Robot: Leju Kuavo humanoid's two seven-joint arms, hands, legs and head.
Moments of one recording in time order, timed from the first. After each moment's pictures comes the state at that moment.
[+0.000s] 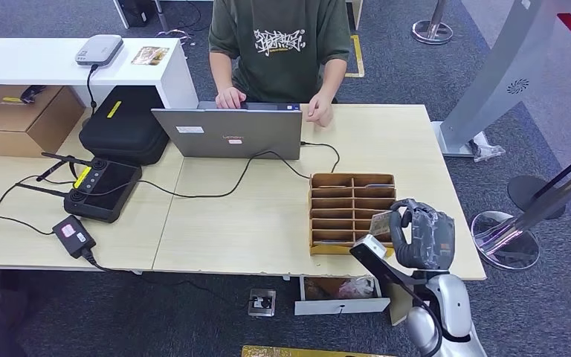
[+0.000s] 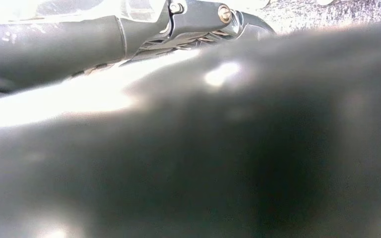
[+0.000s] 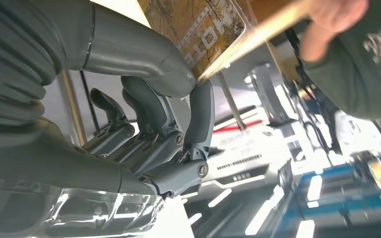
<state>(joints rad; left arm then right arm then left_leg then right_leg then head) -0.09 -0.19 1.14 -0.19 -1.19 0.30 -0.14 -0.15 -0.07 0.17 -1.43 1.17 -0.53 -0.19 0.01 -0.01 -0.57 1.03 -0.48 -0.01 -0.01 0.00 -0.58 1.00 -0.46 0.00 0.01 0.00</state>
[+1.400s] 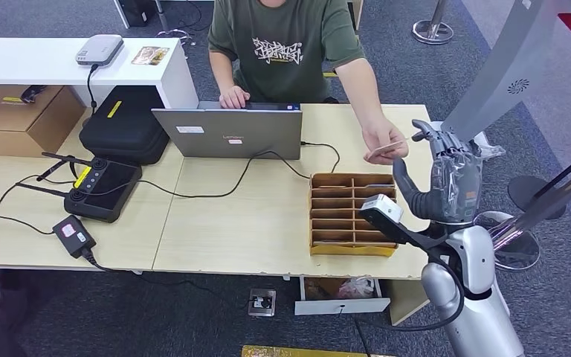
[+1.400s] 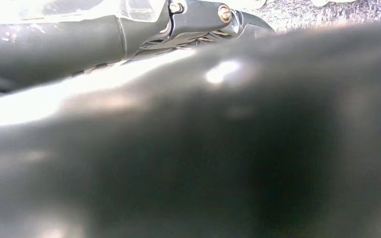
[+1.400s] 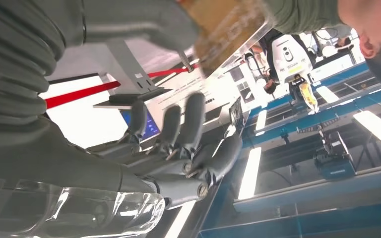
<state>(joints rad) -0.09 -0.19 1.14 -0.19 -1.18 0.30 -0.15 -0.34 -0.16 0.24 -1.57 1.14 -0.50 -0.19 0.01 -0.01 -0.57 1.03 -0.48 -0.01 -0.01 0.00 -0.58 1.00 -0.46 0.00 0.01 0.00</state>
